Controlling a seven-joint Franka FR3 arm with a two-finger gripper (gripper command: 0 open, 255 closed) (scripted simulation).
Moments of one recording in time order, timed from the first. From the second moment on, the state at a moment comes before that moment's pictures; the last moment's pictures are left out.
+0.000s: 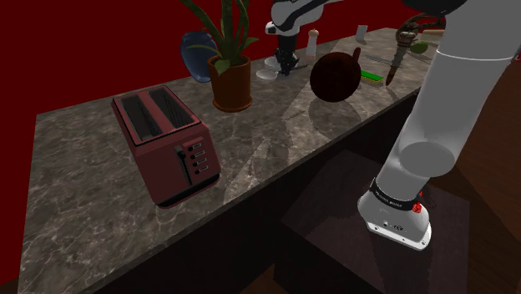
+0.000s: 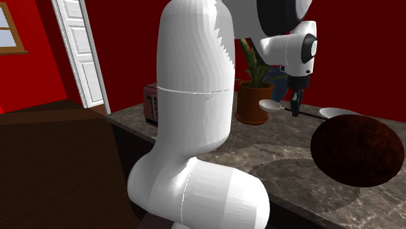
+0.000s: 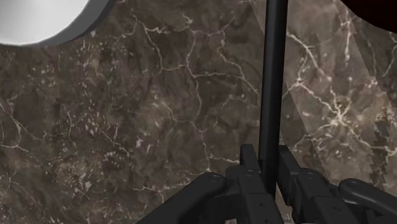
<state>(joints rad) 0.05 0.09 -0.40 -1.93 -0.08 2.11 -1.62</state>
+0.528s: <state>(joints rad) 0.05 0.13 -0.40 -2.00 -0.07 2.22 -1.62</state>
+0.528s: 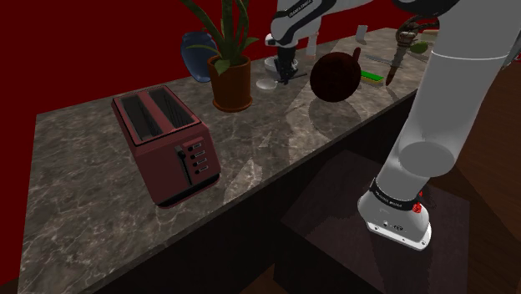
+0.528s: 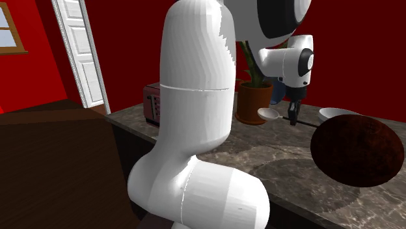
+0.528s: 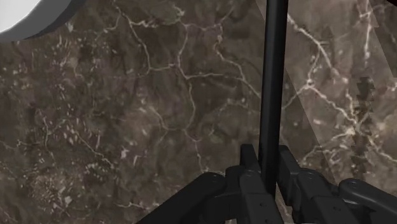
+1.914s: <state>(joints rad) 0.04 0.21 -0.39 -2.07 -0.03 2.37 -1.63</state>
